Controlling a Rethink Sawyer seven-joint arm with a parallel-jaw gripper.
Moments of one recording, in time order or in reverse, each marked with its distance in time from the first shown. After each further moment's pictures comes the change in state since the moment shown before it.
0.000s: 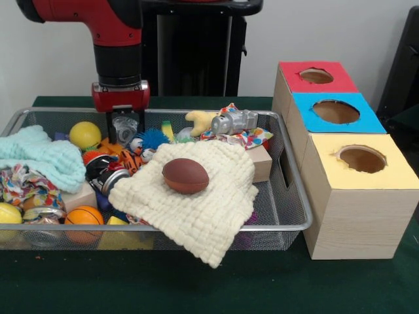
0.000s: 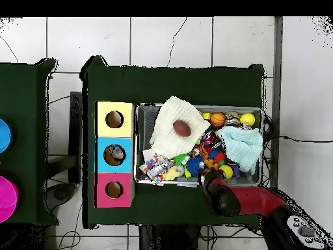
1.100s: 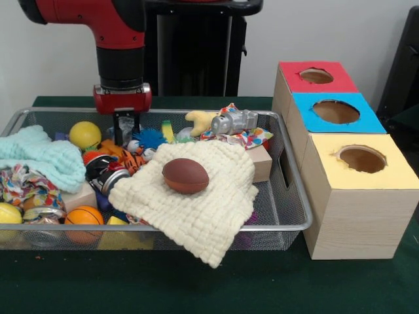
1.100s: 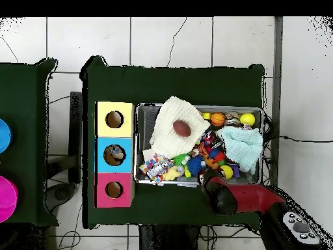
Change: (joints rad) arm 0.046 0.005 -0.031 -0.023 -0.008 -0.005 0.000
